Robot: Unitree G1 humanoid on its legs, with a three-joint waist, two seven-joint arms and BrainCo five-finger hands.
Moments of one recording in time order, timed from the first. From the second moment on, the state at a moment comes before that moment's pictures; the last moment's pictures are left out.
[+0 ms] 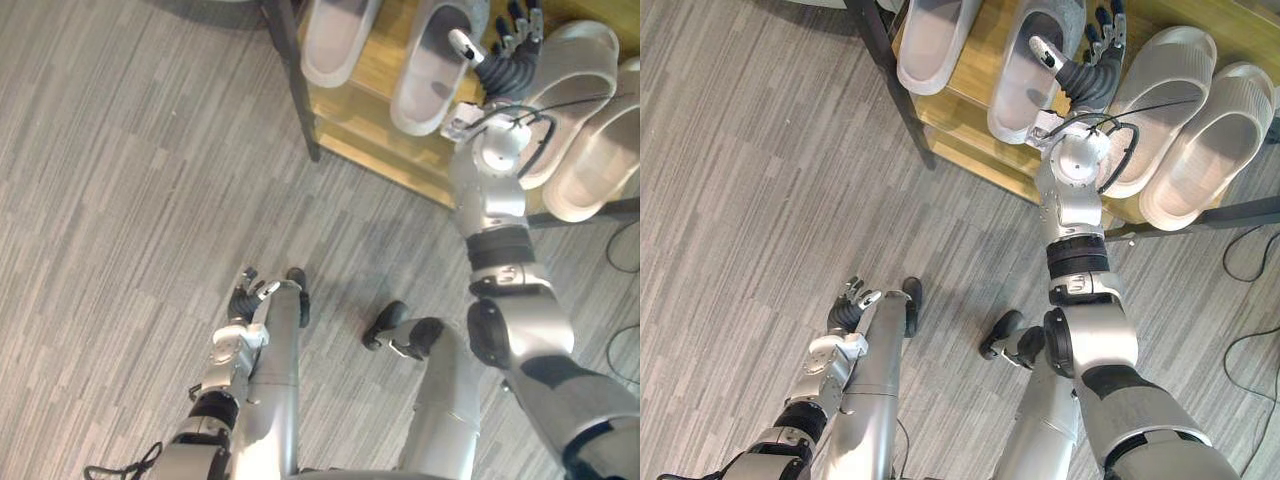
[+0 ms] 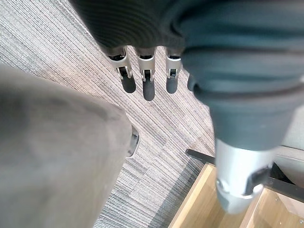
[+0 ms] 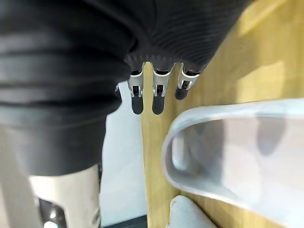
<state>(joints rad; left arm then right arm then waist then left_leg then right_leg) -0.30 0.08 0.04 0.82 -0.40 -0.23 0.00 -1.09 -0.23 -0.16 0.64 0.32 -0.19 -0.37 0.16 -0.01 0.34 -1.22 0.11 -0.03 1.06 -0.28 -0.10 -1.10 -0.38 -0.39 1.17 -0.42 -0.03</state>
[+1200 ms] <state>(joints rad) -0.30 0.02 0.10 0.86 -0.40 -0.23 0.02 -1.11 -0.22 -0.14 0.81 0.59 -0.23 -0.24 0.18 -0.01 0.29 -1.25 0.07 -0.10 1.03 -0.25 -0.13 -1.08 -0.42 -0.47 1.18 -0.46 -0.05</state>
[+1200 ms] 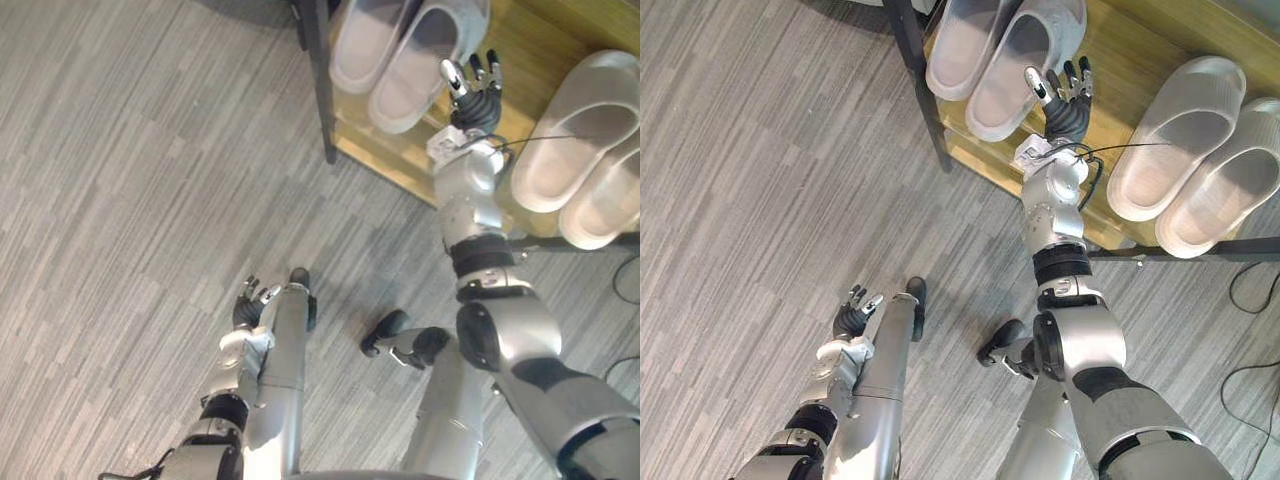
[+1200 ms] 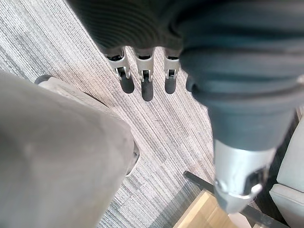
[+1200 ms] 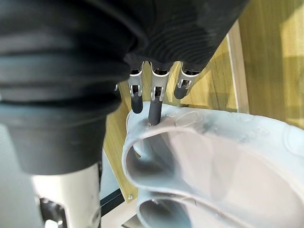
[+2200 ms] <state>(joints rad) -0.31 0.02 0.12 0.90 -0.42 -0.20 0.02 -1.04 -0.23 -0.13 0.65 0.38 -0.20 -0.30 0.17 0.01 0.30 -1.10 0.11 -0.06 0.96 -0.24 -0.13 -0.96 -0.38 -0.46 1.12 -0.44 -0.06</state>
